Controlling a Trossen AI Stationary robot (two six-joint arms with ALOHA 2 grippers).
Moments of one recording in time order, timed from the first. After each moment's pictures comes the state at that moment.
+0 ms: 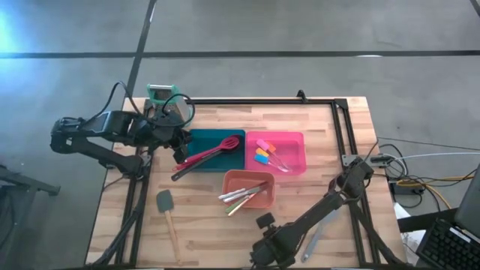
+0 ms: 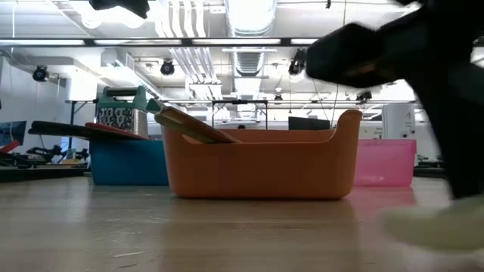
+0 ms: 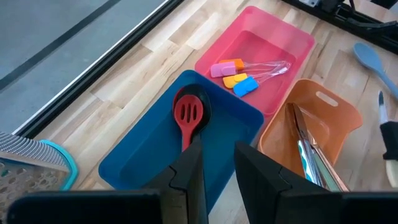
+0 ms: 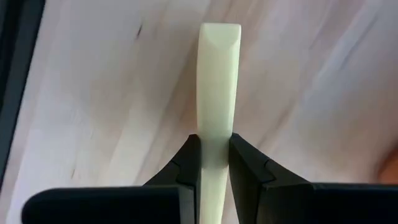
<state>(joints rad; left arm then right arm) -0.08 1.05 1.37 -1.12 -0.40 -0.55 0.66 2.30 1.86 -1.09 0.06 0.24</state>
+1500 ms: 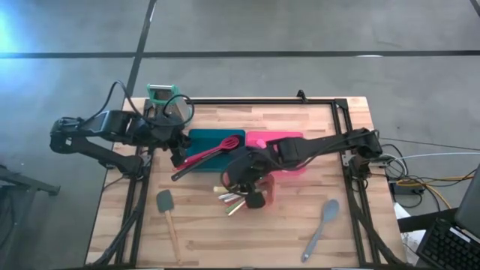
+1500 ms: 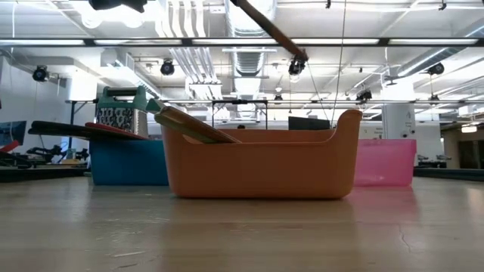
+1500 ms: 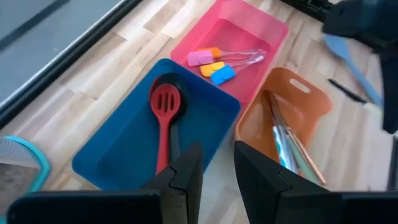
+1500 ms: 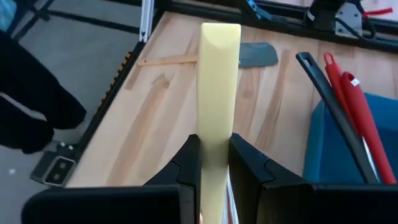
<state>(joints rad) -0.08 1.04 1.37 -1.12 -0.30 -0.55 0.18 1.88 1.86 -0.71 -0.19 -0.01</state>
